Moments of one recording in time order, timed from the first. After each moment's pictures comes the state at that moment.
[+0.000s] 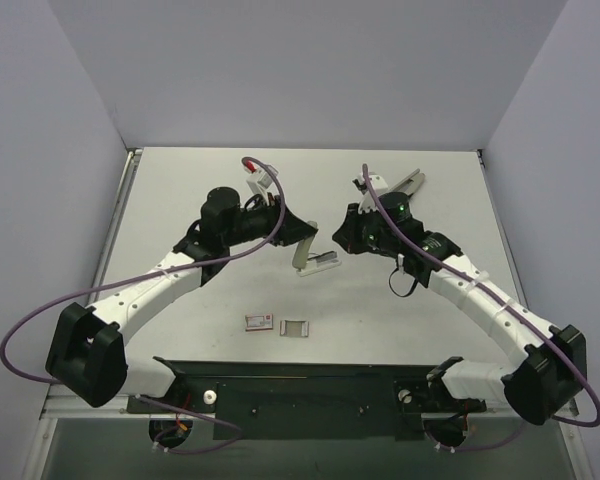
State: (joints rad) left arm -0.57 1.34 0.96 0.21 0.53 -0.63; right arm 0.58 1.21 1.00 -0.32 -0.12 0.34
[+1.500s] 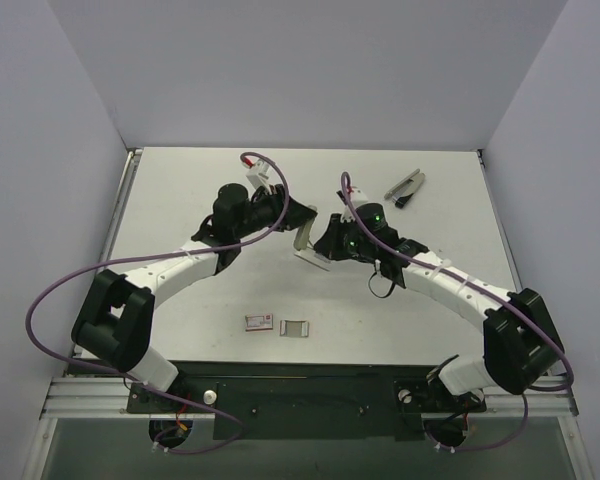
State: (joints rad) left arm -0.52 1.55 0.98 0.45 0.42 -0.71; right arm 0.60 1.41 0.87 0.01 -0.18 0.47
